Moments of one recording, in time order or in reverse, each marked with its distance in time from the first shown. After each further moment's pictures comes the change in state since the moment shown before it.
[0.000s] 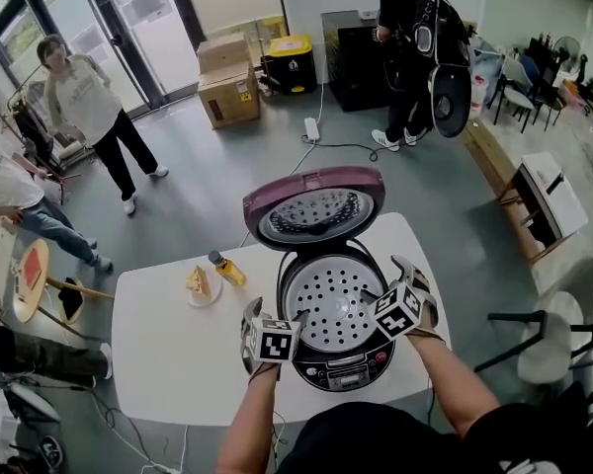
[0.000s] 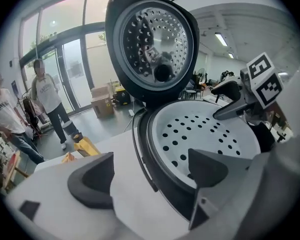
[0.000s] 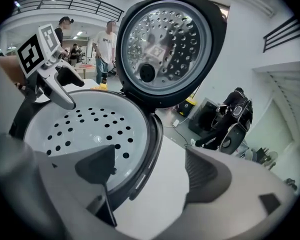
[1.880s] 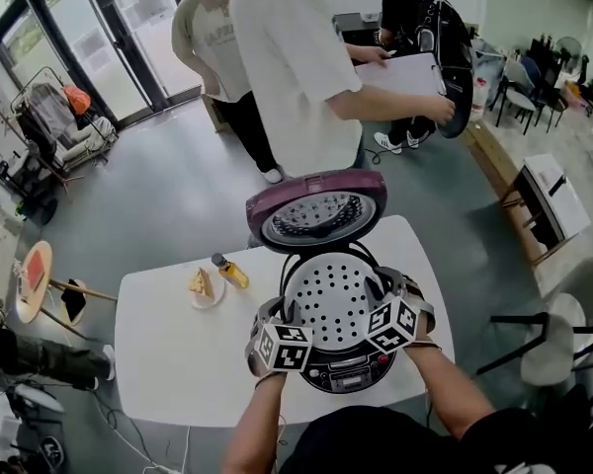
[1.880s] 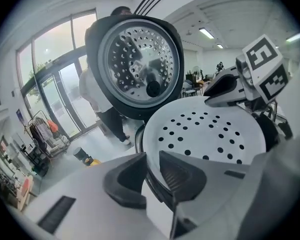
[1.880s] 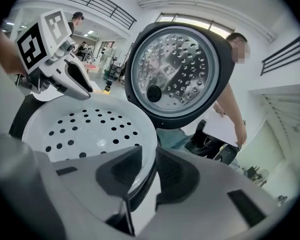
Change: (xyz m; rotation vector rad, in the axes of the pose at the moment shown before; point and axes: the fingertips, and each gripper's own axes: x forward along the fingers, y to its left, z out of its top) left arm -0.018 -0.008 0.028 0.167 -0.101 0.109; right arm -0.019 0.007 0.030 -0.120 -0.135 -0.110
